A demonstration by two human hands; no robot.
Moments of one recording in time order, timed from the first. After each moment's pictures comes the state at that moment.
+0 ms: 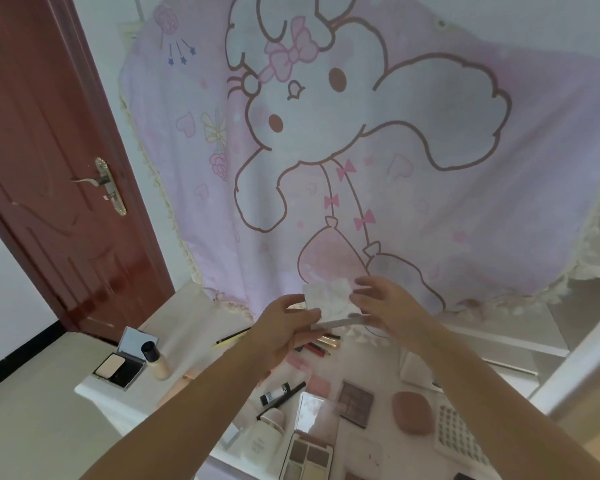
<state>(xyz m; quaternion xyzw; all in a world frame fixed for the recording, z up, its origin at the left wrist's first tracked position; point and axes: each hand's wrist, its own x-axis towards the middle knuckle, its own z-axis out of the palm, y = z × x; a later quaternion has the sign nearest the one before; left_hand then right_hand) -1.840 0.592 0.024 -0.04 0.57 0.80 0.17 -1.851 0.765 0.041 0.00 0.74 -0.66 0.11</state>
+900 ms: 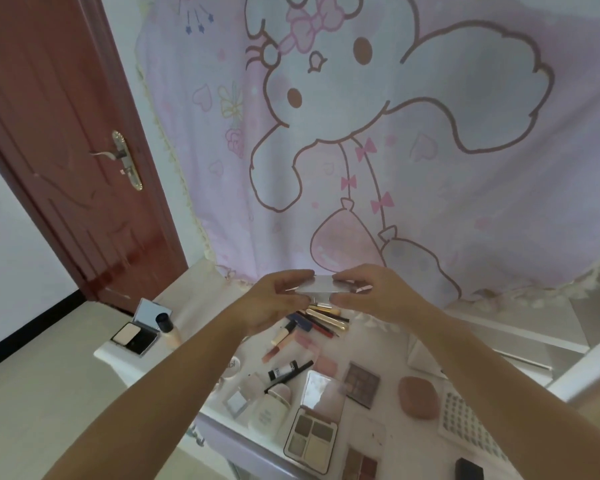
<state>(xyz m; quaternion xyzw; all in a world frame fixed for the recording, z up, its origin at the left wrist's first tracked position) -1.855 0.552 0.010 0.07 0.63 0.75 0.18 -1.845 0.741 0.057 -0.18 0.91 -0.37 0.06</state>
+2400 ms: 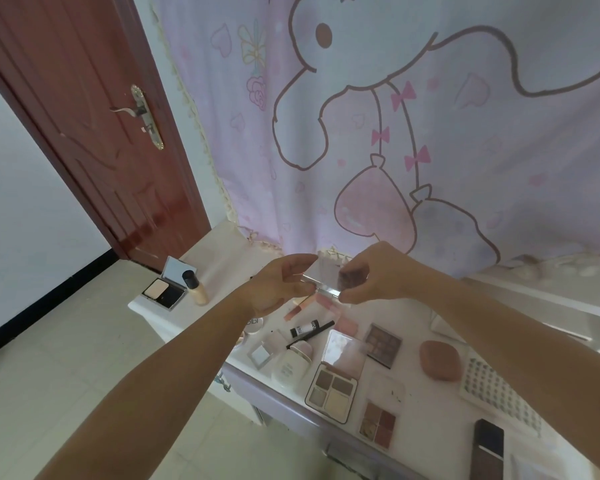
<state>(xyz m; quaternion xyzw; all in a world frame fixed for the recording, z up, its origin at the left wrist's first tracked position) -1.843 0.520 -0.035 0.05 0.68 0.71 0.20 -1.861 0.721 0.023 -0.30 0.90 -0.27 0.14</state>
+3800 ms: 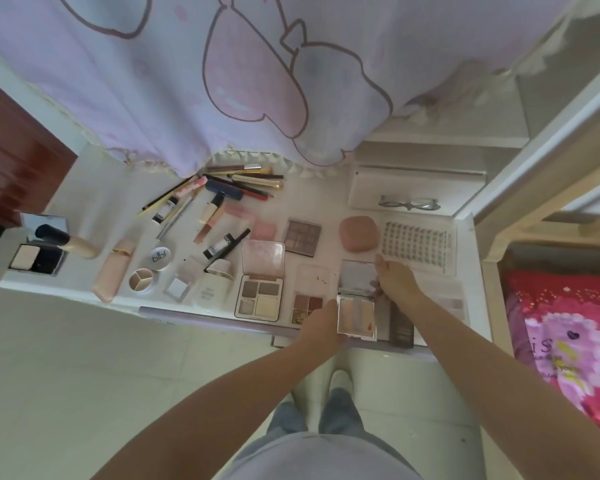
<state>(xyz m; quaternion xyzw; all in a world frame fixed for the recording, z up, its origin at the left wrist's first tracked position) -1.733 0.717 -0.189 0.10 0.90 0.24 0.35 -1.767 0.862 -0.177 0.31 0.81 -0.46 0.20</state>
